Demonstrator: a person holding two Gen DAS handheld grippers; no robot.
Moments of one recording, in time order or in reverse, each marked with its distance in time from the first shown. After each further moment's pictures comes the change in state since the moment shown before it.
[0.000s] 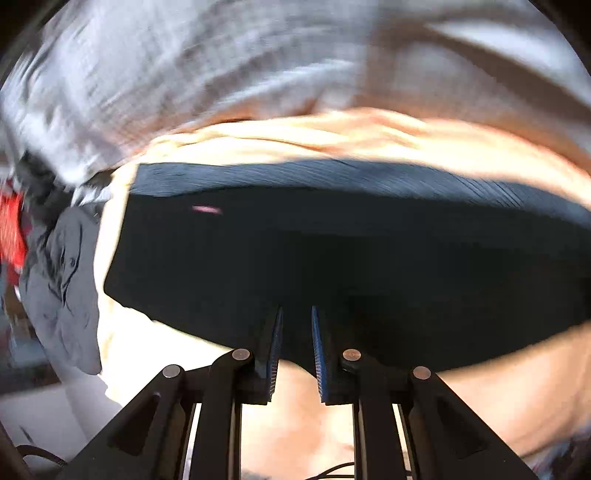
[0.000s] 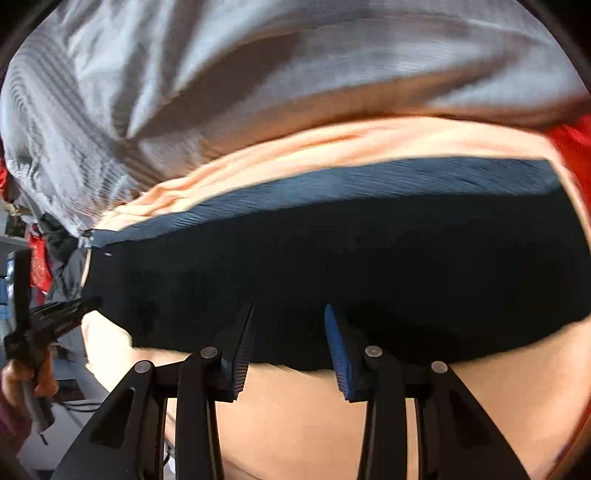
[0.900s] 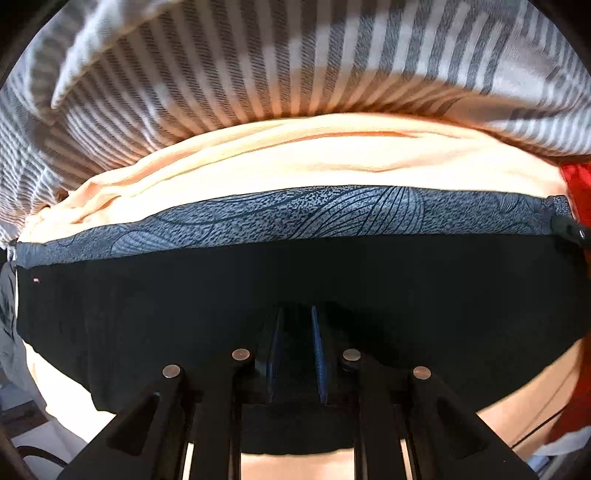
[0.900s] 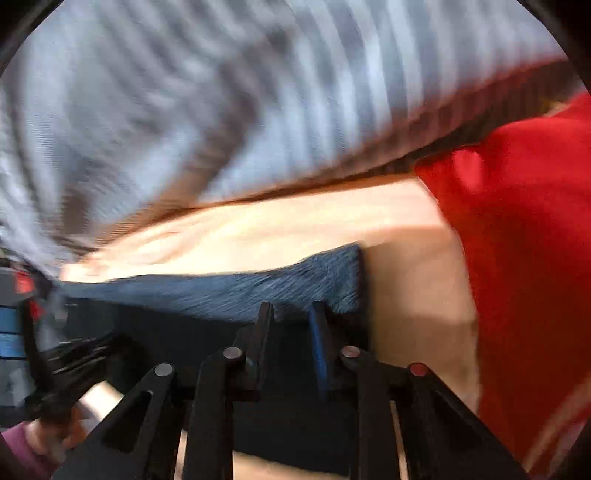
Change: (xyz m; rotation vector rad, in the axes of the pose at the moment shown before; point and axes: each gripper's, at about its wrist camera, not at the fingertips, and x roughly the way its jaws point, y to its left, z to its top) left arm -0.019 -0.310 0.016 0.165 0.009 -0.150; right arm -0.048 -0.249 0.082 0.125 -0.011 -0.122
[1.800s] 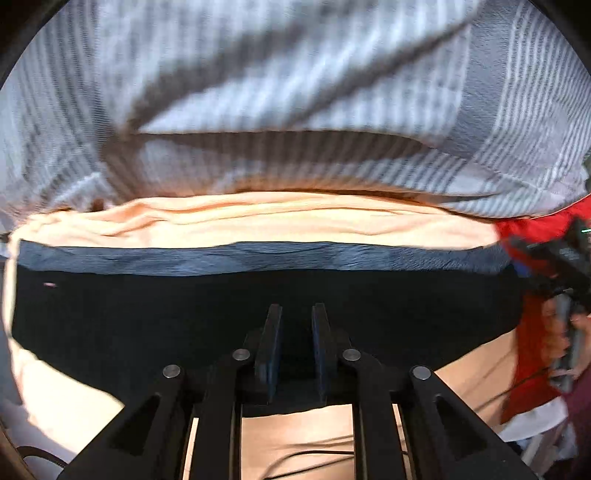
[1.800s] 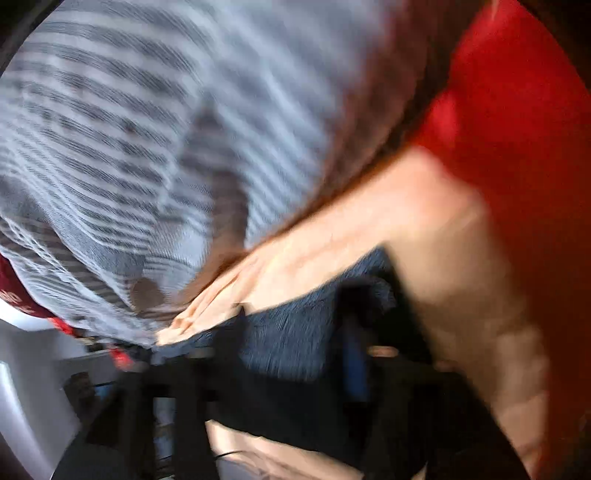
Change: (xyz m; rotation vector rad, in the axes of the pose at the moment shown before) left arm -0.103 0.102 -0.002 -0.052 -0.117 -0.197; right arm -0.063 -0.040 0.003 0.295 -0.063 0.344
